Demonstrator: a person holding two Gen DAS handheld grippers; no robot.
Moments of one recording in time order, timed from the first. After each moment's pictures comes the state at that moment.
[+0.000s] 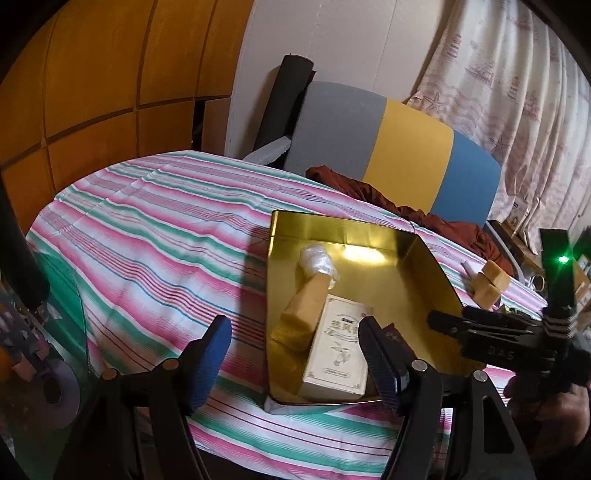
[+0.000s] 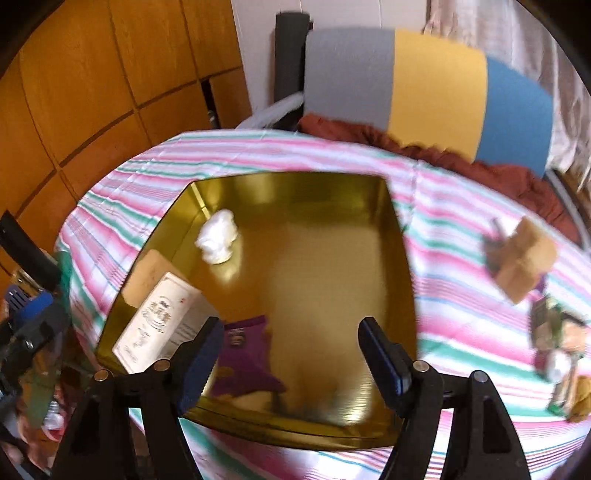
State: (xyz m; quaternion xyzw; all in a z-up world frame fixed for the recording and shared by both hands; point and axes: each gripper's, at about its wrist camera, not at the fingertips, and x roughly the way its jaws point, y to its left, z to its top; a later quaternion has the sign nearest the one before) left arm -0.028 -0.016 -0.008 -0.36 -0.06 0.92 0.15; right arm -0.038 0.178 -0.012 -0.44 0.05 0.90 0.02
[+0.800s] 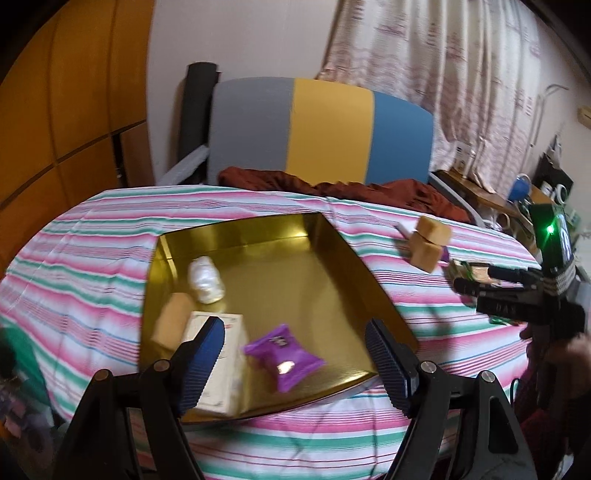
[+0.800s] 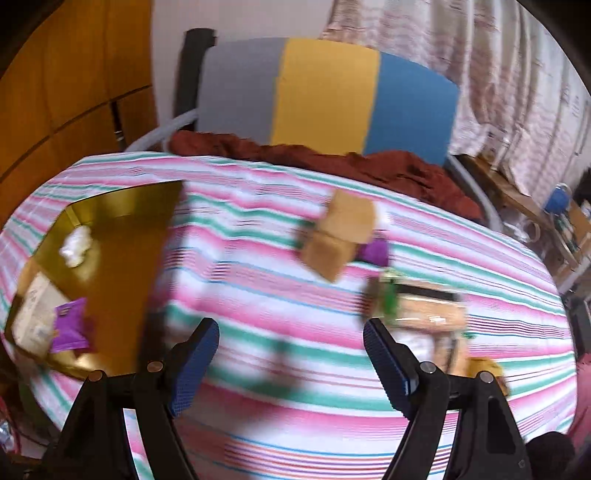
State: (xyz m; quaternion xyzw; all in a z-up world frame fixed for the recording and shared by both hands) left arm -0.003 0.107 0.011 -0.35 0.04 0.90 0.26; right arm 0.031 0.339 -0.002 -0.43 0.03 0.89 0.18
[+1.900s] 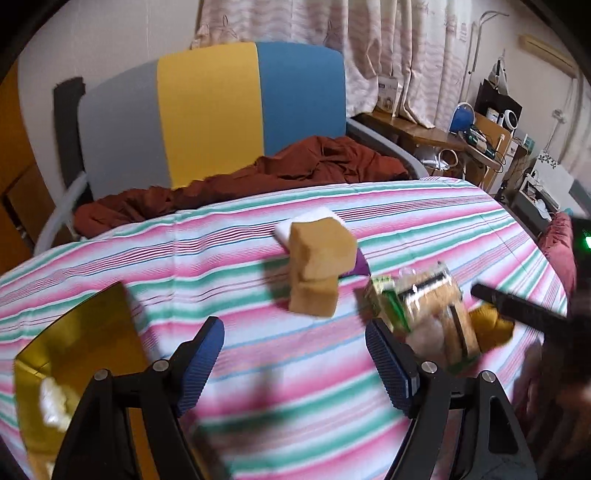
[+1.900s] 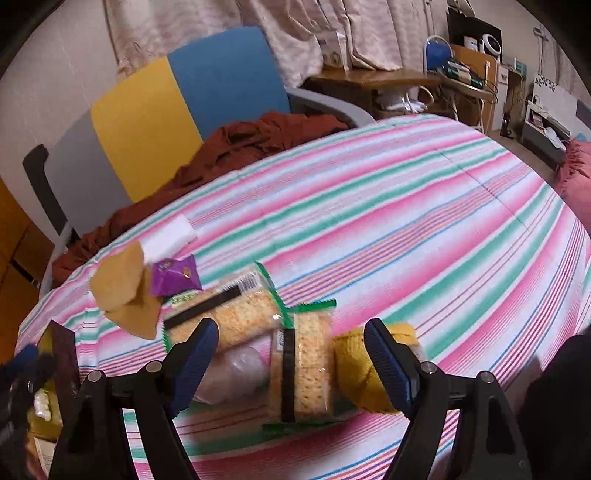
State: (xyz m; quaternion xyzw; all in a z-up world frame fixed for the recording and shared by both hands) left arm -0.068 0.378 0.003 -0.40 0.14 0.83 0.38; right arm 0.111 0.526 -0.023 -0.37 0.29 0.81 0.35
